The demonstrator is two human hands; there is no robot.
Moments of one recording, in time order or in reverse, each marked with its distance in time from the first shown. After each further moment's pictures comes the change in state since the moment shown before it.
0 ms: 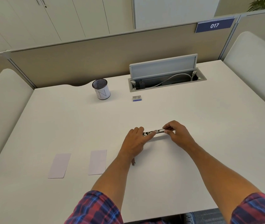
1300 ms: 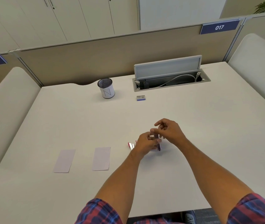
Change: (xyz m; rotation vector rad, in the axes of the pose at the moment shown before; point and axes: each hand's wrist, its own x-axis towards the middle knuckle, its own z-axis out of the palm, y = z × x) left_hand 0.001 0.034 0.001 -1.581 -0.164 -0.755; right_hand 0.008 -0.050 0.024 0.183 -0.075 0.102
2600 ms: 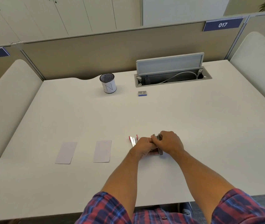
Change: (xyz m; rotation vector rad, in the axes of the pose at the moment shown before) left_hand -0.021 -0.023 -0.001 -0.156 -0.136 -0.231; right_hand -0.042 0.030 0.041 -0.610 0.091 0.058
